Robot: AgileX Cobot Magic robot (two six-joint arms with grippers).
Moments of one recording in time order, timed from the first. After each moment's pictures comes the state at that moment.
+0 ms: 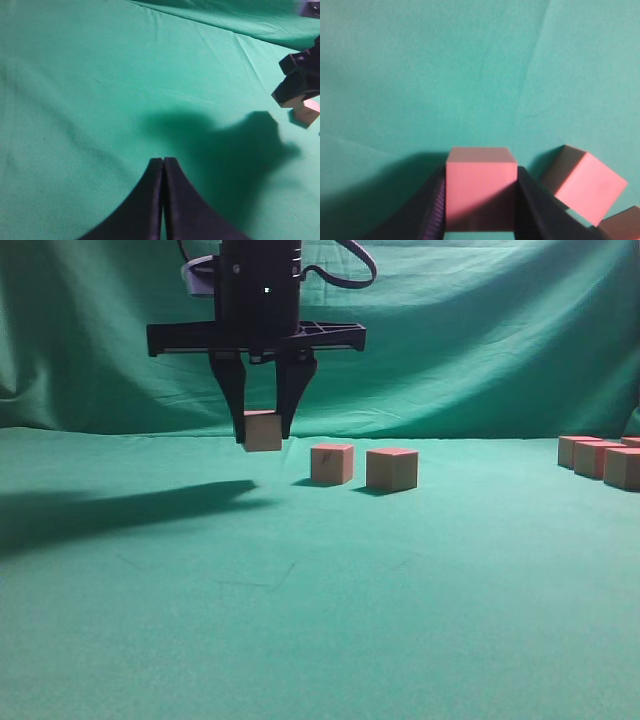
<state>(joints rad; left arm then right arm) -0.01 -0.01 0.02 -0.19 0.36 -0.08 0.75 2.34 -2.11 -0.22 1.13 0.49</state>
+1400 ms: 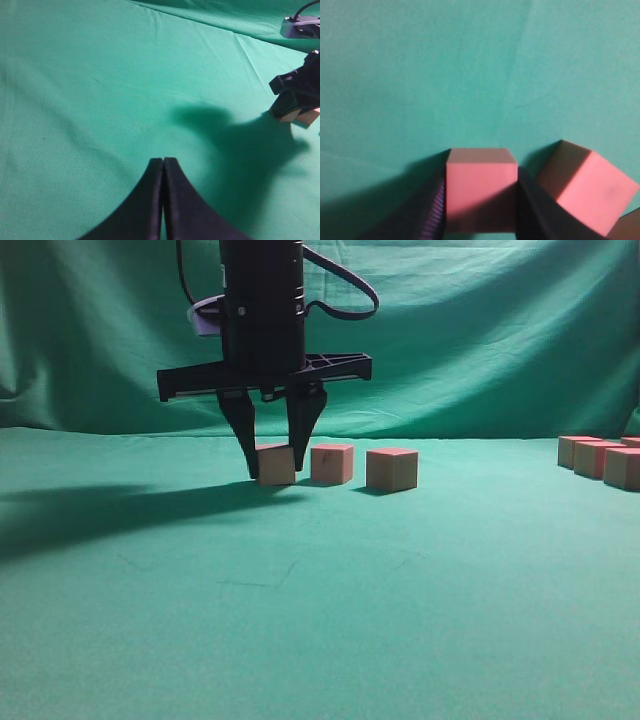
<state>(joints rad) -0.01 -0.01 0.02 -0.19 0.36 -0.08 0.75 2.40 -2.11 -0.26 1.15 0.52</state>
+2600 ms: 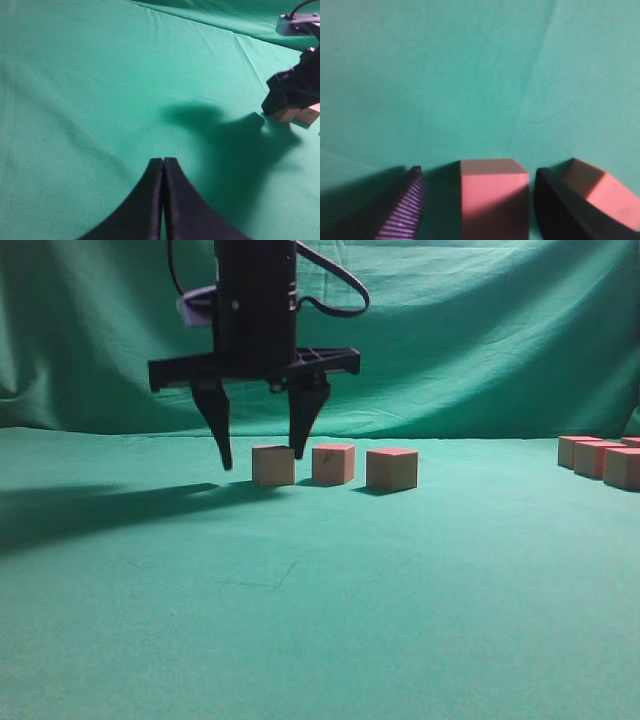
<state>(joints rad) -0.01 -0.01 0.02 -0.19 0.36 -0.08 0.75 2.41 -2.15 -0.25 1.14 0.46</state>
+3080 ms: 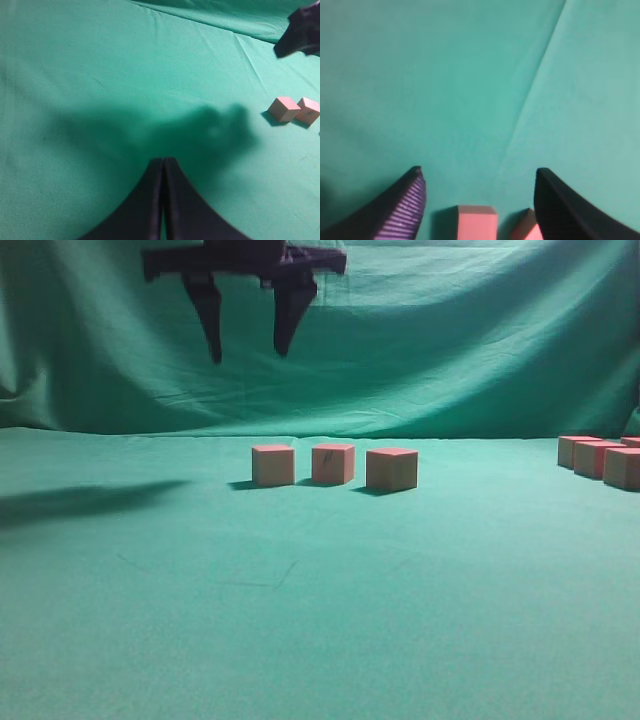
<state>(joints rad) -0.01 -0.01 0.02 -0.19 0.36 -0.08 0.75 2.41 -2.44 -0.30 1.24 0.35</state>
